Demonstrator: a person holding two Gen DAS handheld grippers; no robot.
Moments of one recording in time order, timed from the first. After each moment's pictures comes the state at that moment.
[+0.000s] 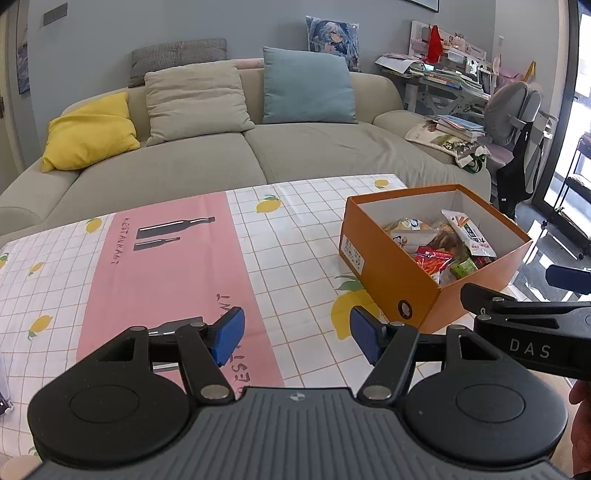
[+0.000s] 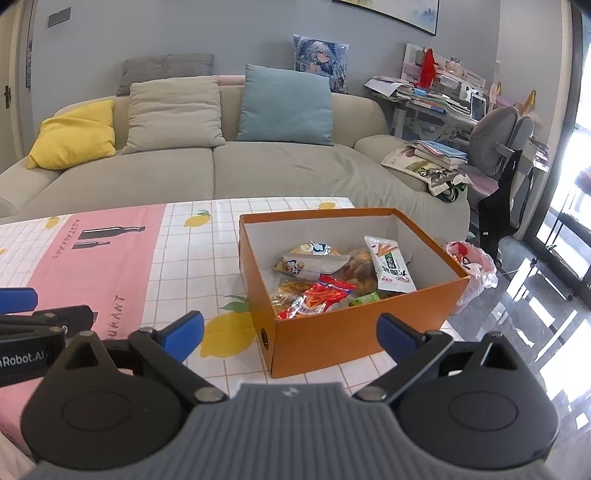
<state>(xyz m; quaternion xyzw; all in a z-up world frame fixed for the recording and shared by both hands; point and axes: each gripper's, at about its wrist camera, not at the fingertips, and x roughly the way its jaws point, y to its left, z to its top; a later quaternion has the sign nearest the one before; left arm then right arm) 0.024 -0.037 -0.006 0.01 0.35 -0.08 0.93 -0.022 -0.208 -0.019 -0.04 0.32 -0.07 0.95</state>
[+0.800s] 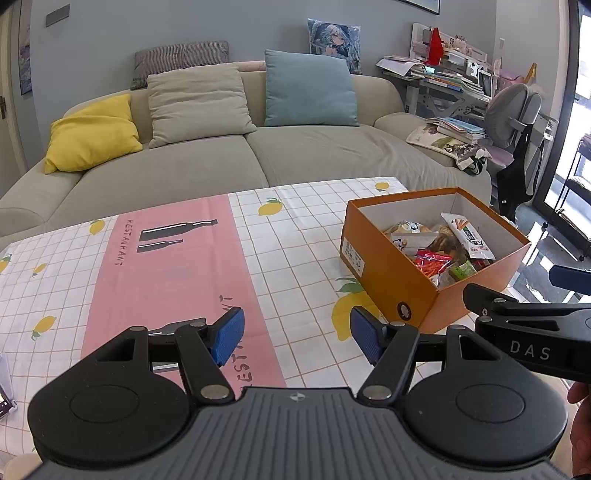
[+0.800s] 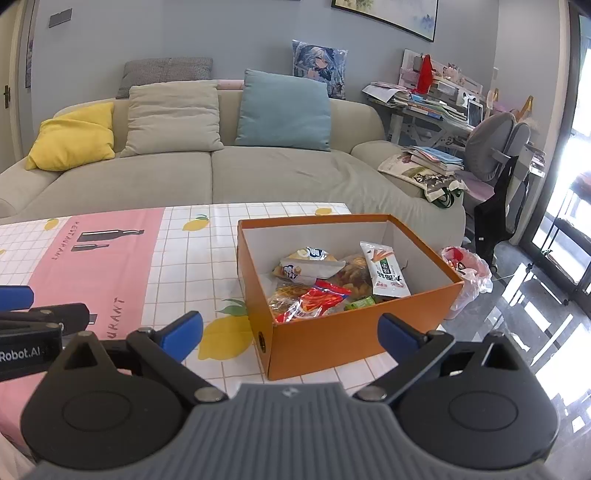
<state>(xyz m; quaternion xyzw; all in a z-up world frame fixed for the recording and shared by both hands) 0.022 -0.036 -0.002 0.01 0.35 -0.08 0.93 -0.028 -0.207 -0.013 -0.04 0.31 -0.07 0.95</state>
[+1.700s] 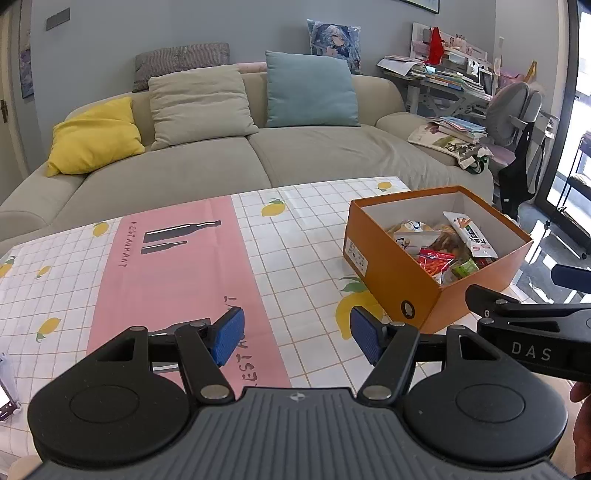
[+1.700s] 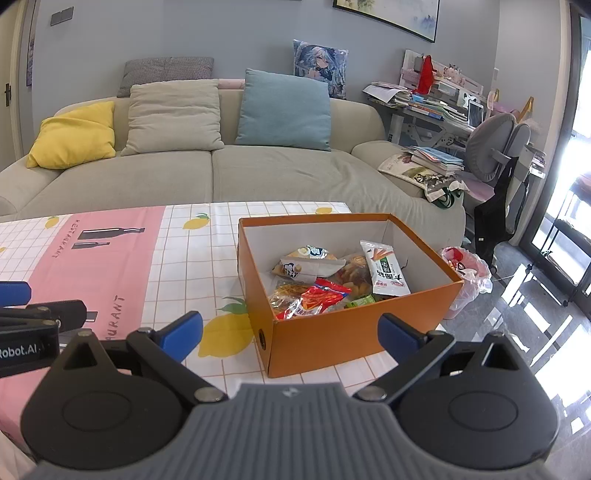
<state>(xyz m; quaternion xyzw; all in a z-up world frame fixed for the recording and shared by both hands) 0.020 -0.032 -0.002 0.01 0.34 -0.08 0.94 -0.031 -0.206 -0.013 -0.04 0.31 -0.07 0.95</state>
